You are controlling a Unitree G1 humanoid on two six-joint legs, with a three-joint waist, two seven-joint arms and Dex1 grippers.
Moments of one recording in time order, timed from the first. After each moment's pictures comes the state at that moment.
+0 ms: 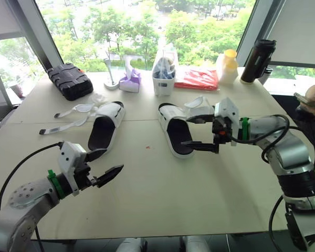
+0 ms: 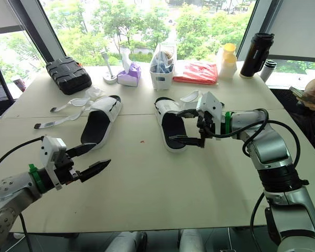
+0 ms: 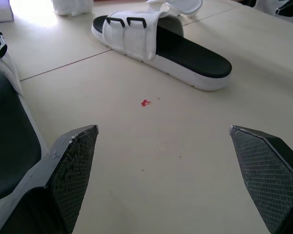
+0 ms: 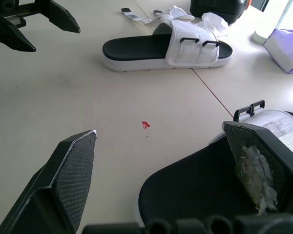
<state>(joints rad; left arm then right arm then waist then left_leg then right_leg) 0.13 0.68 0.30 -0.58 -0.71 0.58 -0.66 -0.63 -0.73 0.07 -0.08 0.37 0.48 1.15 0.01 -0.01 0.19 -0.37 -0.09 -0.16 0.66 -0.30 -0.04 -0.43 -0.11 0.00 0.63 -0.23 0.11</state>
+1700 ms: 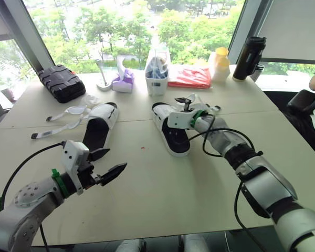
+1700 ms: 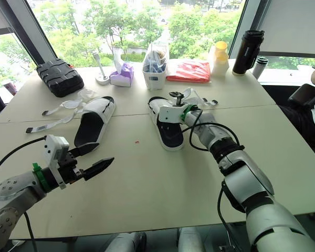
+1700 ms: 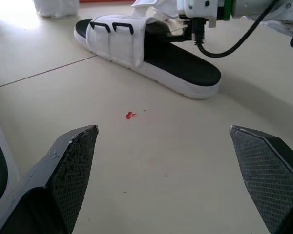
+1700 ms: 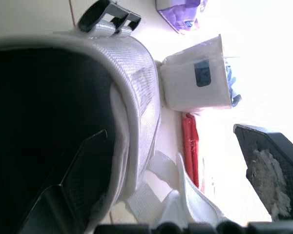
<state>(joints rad) 0.12 0.67 0.29 -0.61 -0.75 0.63 -0.59 -1.09 -0.37 0.55 0.92 -0.66 -0.19 0.16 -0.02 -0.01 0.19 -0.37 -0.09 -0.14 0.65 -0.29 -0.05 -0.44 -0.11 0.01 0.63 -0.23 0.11</state>
